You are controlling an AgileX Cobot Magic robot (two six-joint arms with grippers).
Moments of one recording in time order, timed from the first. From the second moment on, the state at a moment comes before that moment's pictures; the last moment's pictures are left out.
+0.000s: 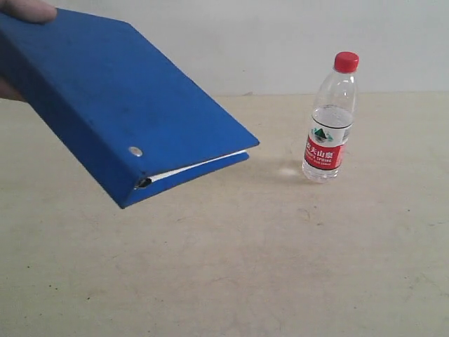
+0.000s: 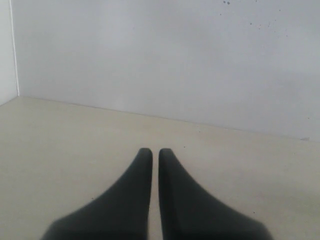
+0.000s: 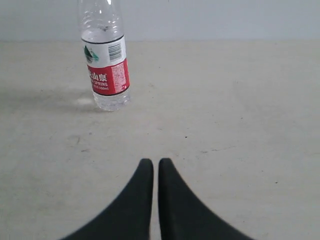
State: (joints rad) left arm 0.11 0.11 0.00 -1.74 -0.13 1.62; right arm -0.11 0.00 -0.01 0.47 0.43 -0.42
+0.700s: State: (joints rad) left arm 0.11 0.11 0.00 -1.74 -0.13 1.62; right arm -0.11 0.00 0.00 0.33 0.12 -0.23
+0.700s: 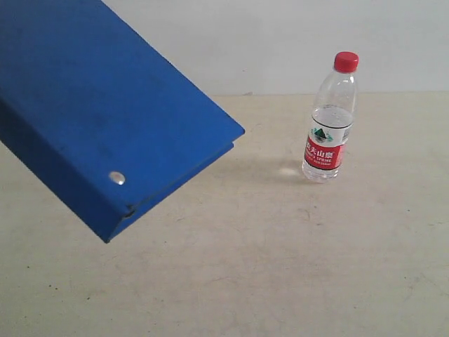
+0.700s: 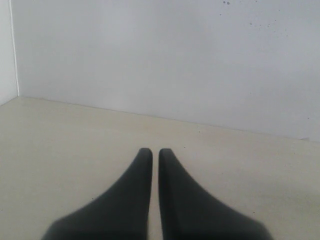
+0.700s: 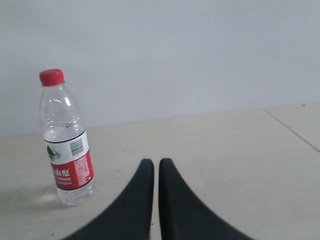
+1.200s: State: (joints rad) left arm 0.11 0.11 0.00 -1.74 -0.13 1.62; right arm -0.11 0.00 0.00 -0.03 0.34 0.00
